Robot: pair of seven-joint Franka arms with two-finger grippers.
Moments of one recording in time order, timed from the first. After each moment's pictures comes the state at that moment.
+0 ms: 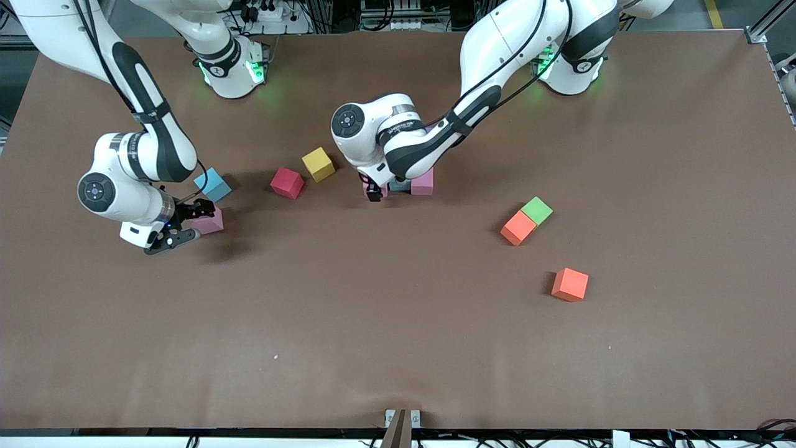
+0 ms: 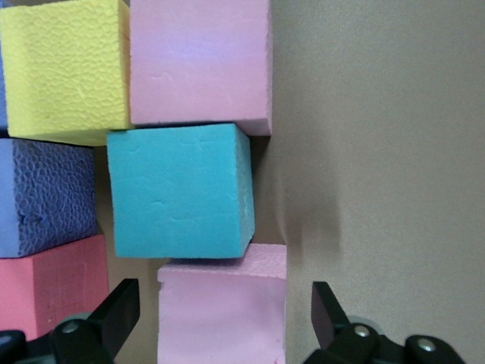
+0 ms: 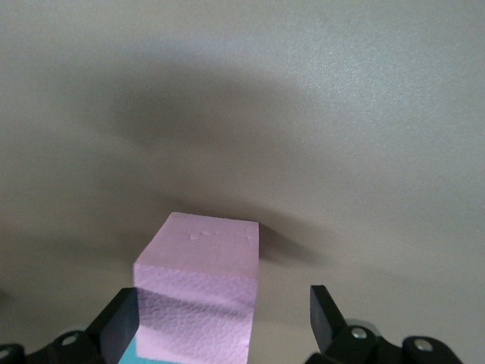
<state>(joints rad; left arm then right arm) -0.61 0.91 -0.53 -1.36 0.41 2.01 -2.73 -0.07 0.32 0.03 -2.21 -0.04 2.32 -0.38</state>
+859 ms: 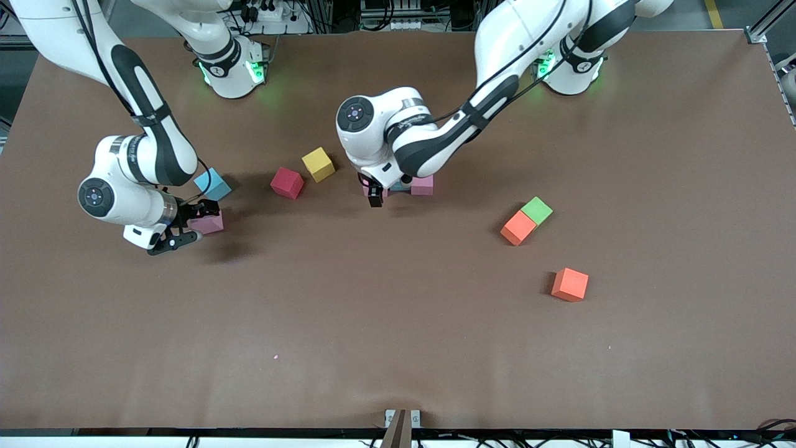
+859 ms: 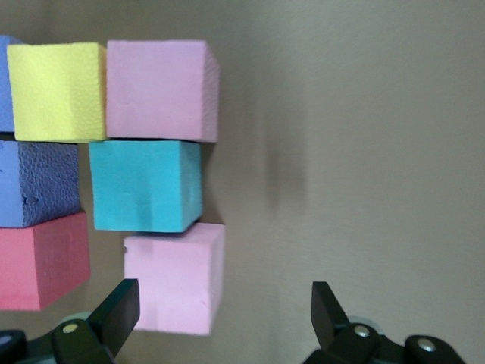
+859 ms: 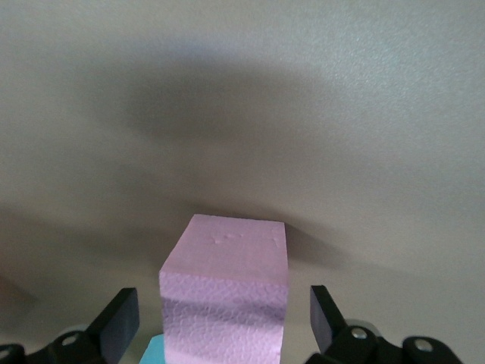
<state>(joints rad) -0.52 0.82 -0.57 -1.36 0.42 2.01 -2.71 -0.07 0.35 0.04 -2.19 0.02 2.30 -0.36</state>
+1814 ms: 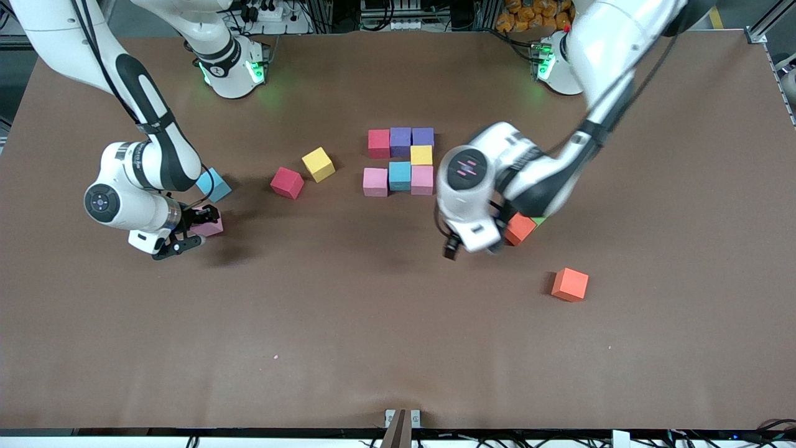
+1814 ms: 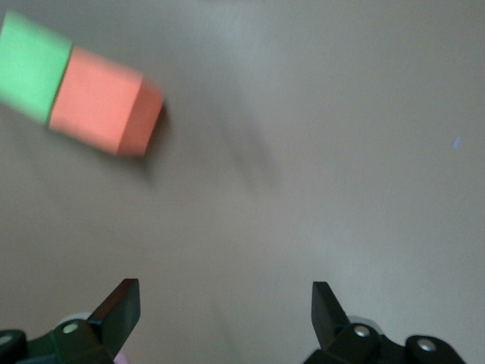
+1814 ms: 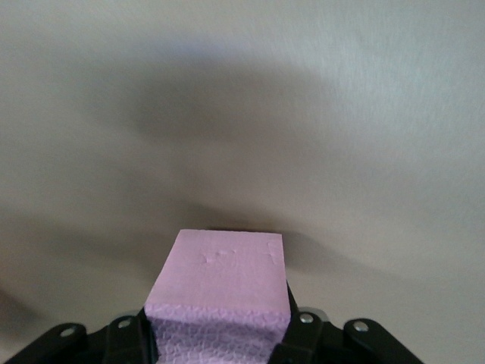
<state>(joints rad) -0.11 0.66 -0.57 -1.51 0.43 1.99 -1.92 -0.05 0.37 0.05 -2.12 0.02 2.25 -0.37</state>
